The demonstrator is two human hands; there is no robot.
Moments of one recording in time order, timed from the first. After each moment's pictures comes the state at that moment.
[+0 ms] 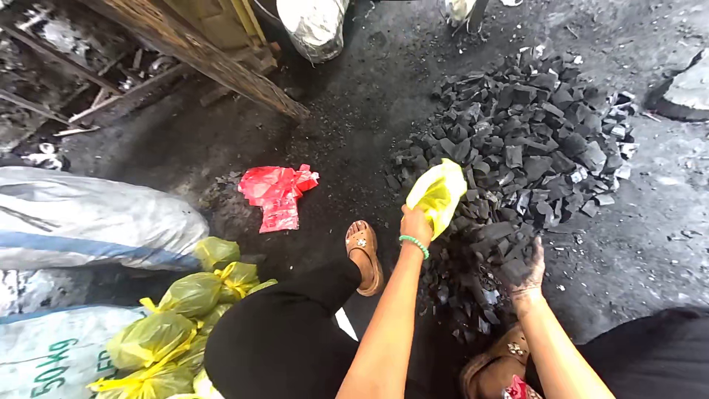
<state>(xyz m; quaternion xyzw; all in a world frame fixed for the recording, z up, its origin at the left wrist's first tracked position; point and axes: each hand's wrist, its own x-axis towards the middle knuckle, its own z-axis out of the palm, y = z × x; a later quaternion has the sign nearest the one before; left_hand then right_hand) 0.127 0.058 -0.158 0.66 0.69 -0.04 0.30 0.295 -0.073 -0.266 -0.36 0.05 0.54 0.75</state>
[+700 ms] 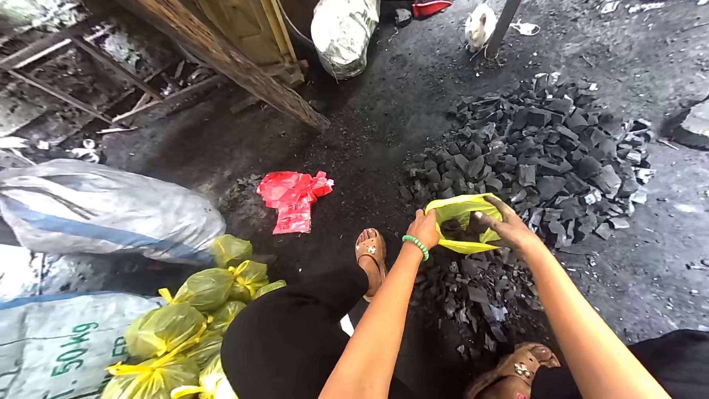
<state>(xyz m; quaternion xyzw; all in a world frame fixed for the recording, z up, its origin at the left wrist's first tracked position) 0.109 0.075 -0.145 0.72 0.61 -0.07 0.34 0.302 0.015 -0.167 -0.66 -0.38 0.54 0.35</state>
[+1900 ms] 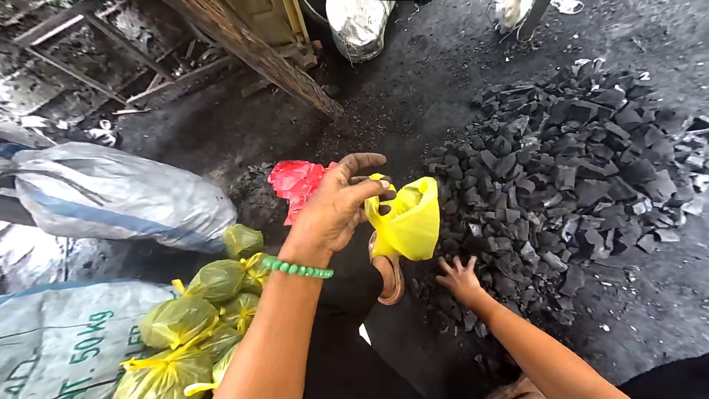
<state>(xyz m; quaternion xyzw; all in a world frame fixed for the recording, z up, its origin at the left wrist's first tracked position) -0.004 0.064 0.036 0.51 0.58 0.35 0.54 0.163 0.003 -0.289 -0.51 -0.78 0.32 -0.17</state>
